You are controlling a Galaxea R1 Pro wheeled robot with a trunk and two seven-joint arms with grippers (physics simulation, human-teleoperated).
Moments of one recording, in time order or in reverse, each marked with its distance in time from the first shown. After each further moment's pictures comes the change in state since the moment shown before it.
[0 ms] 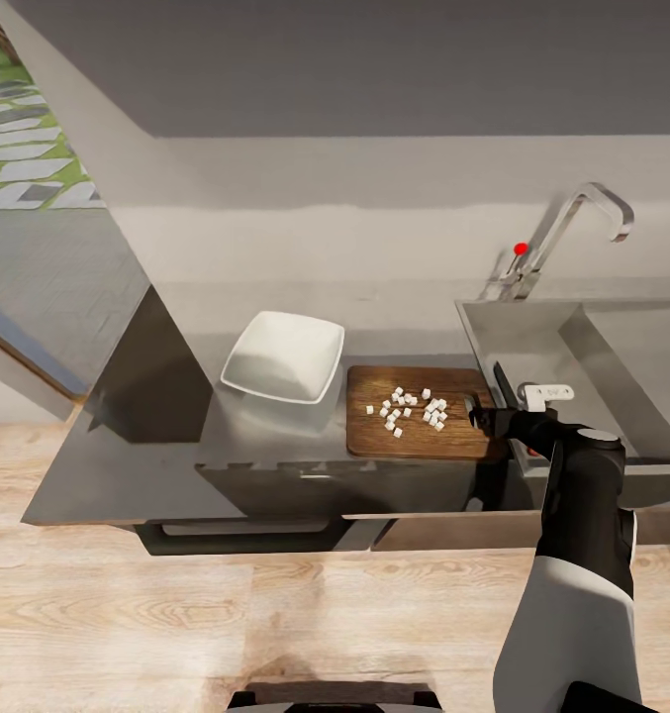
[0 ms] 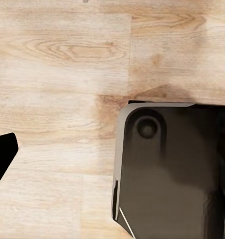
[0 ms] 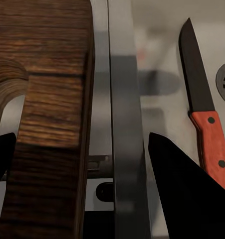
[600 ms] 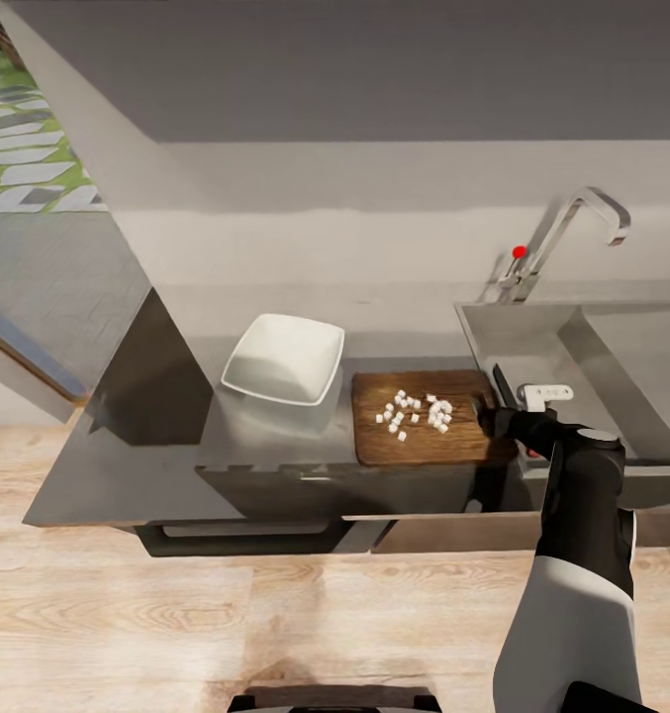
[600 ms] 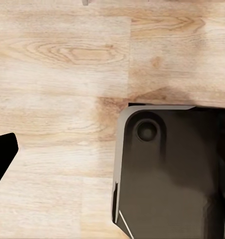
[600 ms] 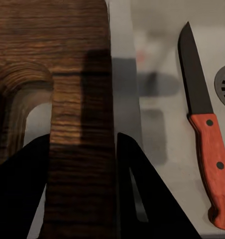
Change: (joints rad) left arm 0.000 0.000 0.000 0.000 0.000 0.000 0.000; right arm 0.000 0.000 0.000 0.001 0.003 0.001 0.002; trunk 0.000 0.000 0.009
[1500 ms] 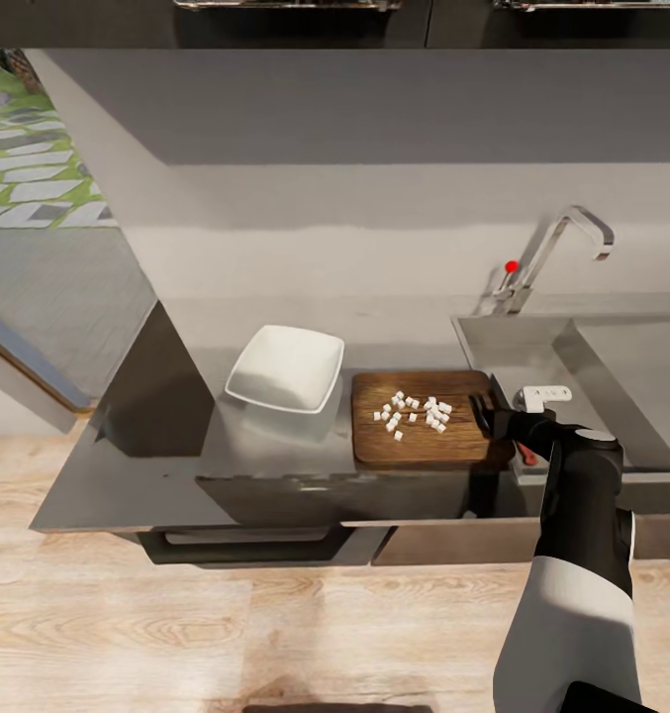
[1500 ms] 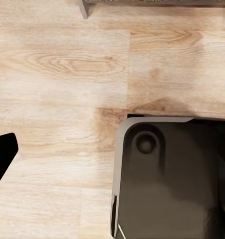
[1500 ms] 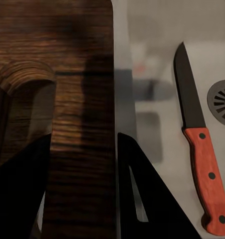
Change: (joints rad) left arm 0.000 0.000 0.000 0.000 0.000 0.000 0.000; right arm 0.000 0.000 0.000 0.008 0.000 0.000 0.000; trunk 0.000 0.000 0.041
